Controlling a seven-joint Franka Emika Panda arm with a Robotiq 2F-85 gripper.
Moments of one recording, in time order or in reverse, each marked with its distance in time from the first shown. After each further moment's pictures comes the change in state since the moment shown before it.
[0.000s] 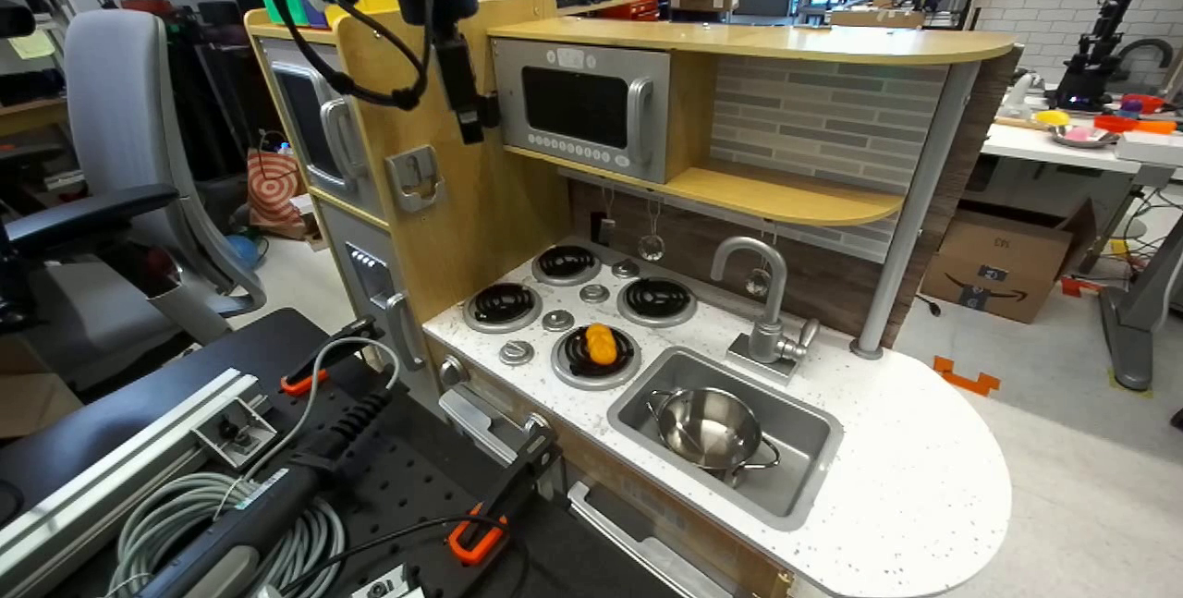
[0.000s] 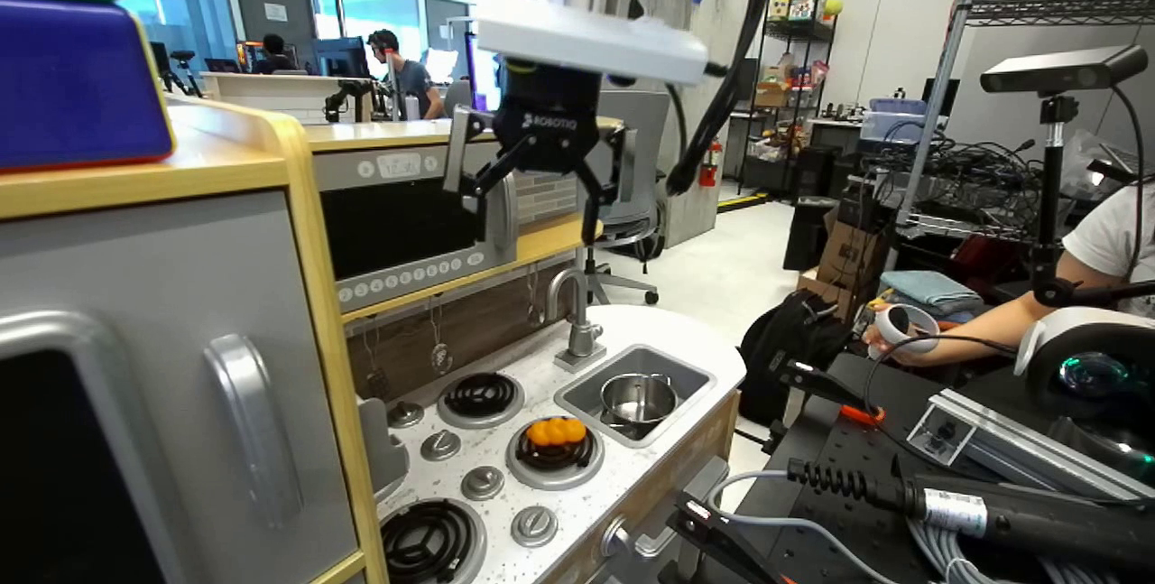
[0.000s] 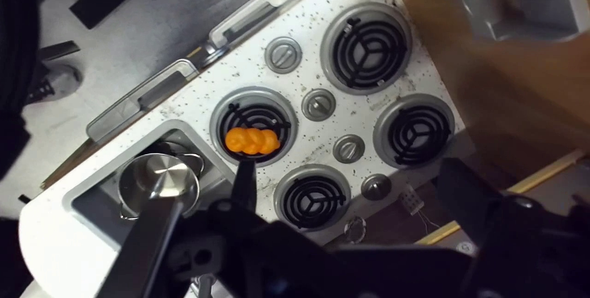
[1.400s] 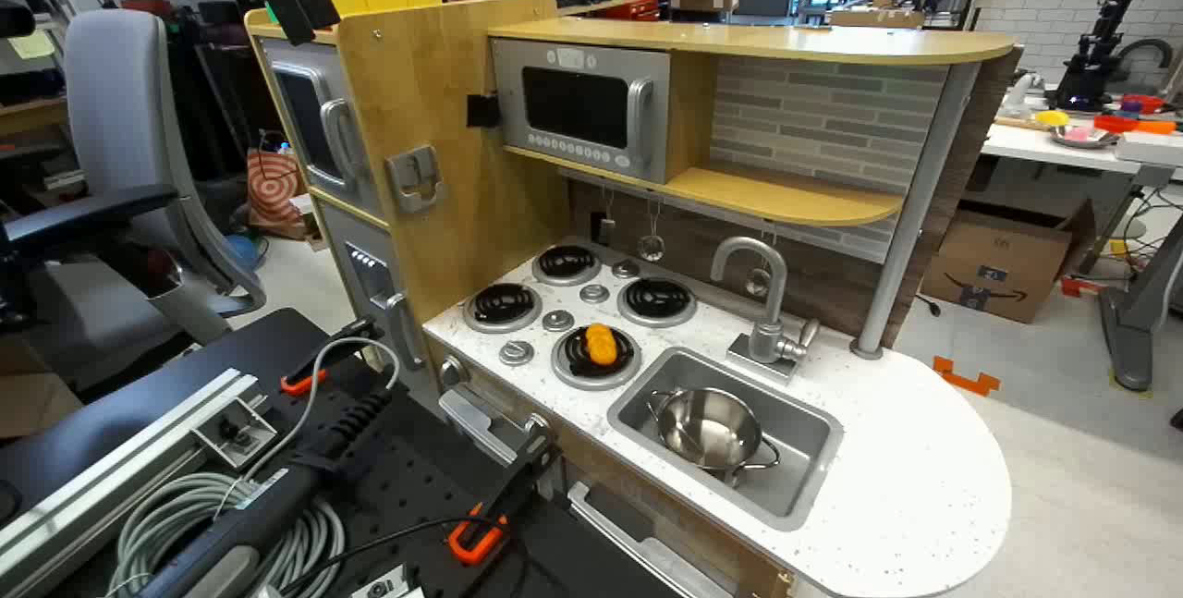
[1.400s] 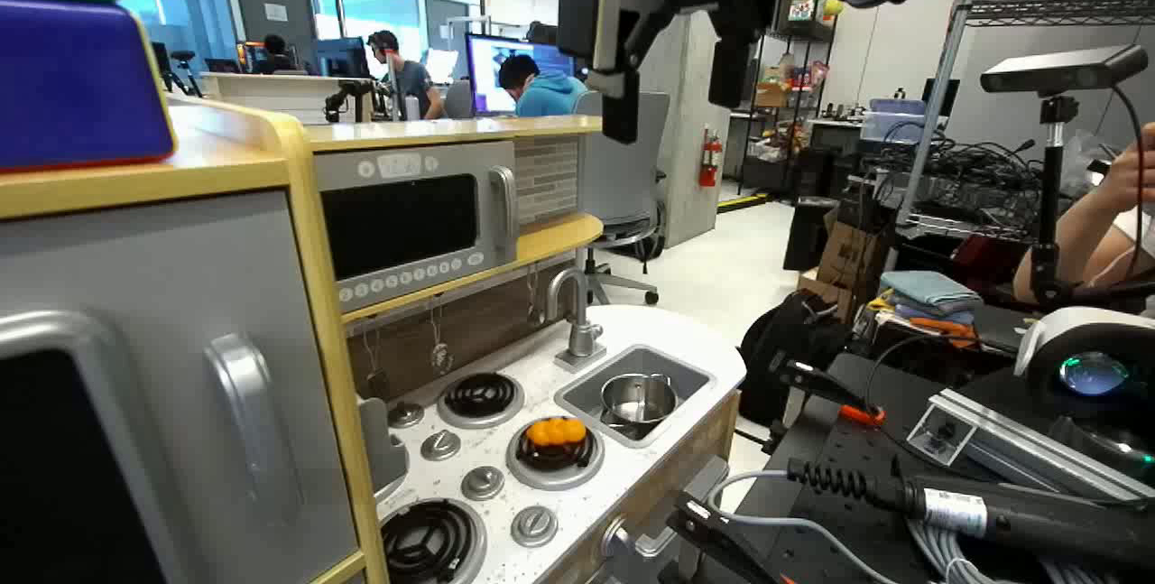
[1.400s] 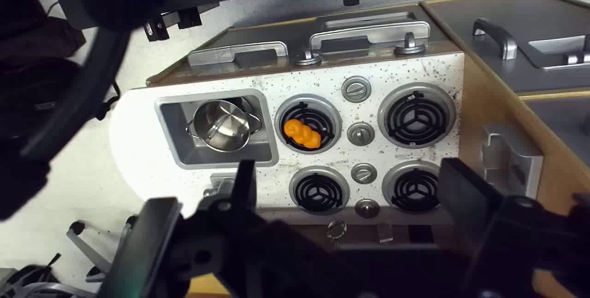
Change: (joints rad) arm 0.030 -0.560 0.173 -0.213 -0.027 -0.379 -0.290
